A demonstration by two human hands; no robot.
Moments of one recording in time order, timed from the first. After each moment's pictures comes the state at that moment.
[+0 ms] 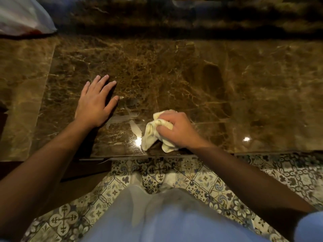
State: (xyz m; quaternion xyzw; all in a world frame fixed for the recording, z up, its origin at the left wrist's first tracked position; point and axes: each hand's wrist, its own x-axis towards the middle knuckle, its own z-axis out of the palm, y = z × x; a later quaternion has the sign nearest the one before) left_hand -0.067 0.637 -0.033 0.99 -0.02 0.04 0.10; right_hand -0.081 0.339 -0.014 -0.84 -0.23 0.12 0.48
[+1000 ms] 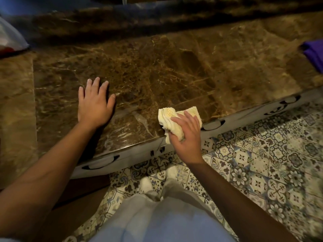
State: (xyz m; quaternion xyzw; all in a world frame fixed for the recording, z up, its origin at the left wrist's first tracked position) left_hand -0.069 0.646 -0.036 0.99 -0.06 0.02 0.11; right_hand -0.218 0.360 -0.058 -0.90 0.01 -0.14 0.41
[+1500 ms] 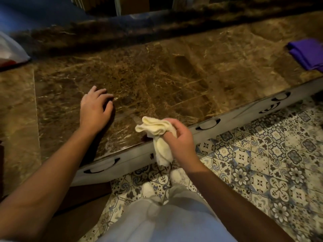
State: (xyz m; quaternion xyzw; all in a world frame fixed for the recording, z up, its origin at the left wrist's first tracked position) left_hand -0.080 0.648 -0.028 0.97 -0.10 0.04 0.23; right_hand -0.231 0.398 0.006 -0.72 0.11 -0.02 0.68
